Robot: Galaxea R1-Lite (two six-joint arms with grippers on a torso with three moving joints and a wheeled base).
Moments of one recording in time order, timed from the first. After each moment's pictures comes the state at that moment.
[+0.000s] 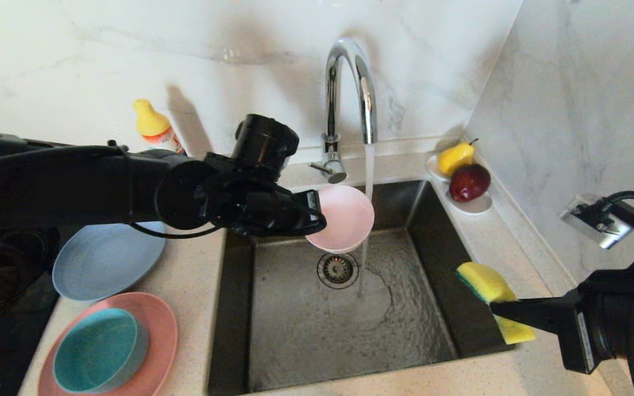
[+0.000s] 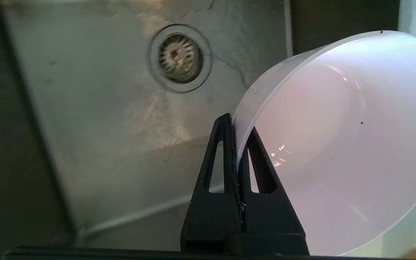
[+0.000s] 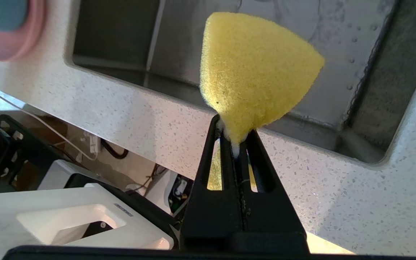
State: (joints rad) left arm -0.59 1.99 -1.57 0.17 0.09 -0.51; right arm 0.58 1.23 -0.88 0.20 0.04 0.26
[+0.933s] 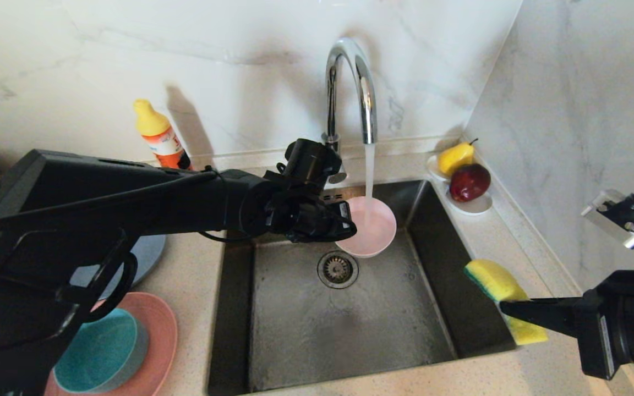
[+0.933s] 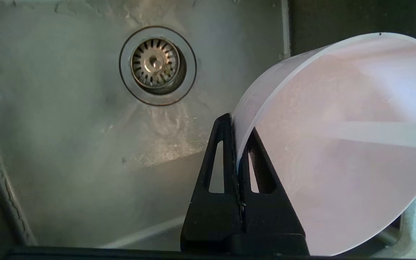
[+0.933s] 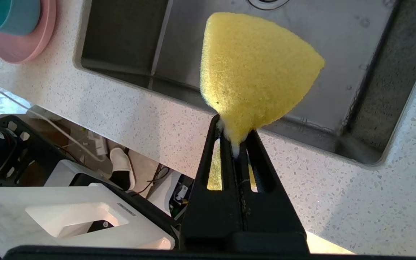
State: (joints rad) left arm -0.63 2.21 -1.78 0.18 0.12 -0.54; right arm 0.59 1.19 -0.87 0.20 0.05 0.26
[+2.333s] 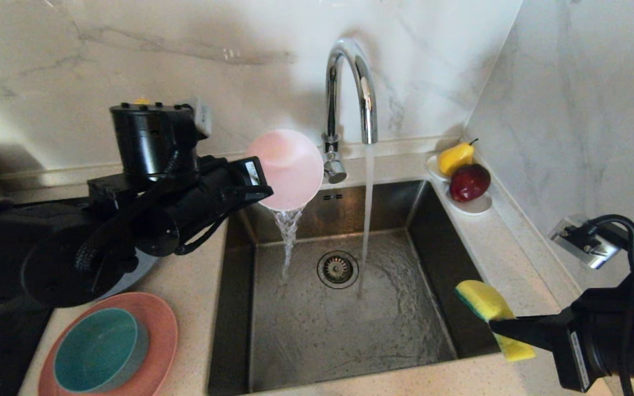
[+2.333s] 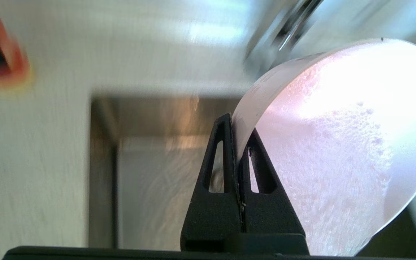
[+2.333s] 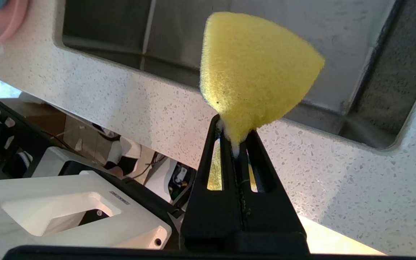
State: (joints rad) left arm -0.53 1.71 -1.05 -0.59 0.34 -0.27; right arm 0.58 1.25 -0.82 0.18 0.05 0.26
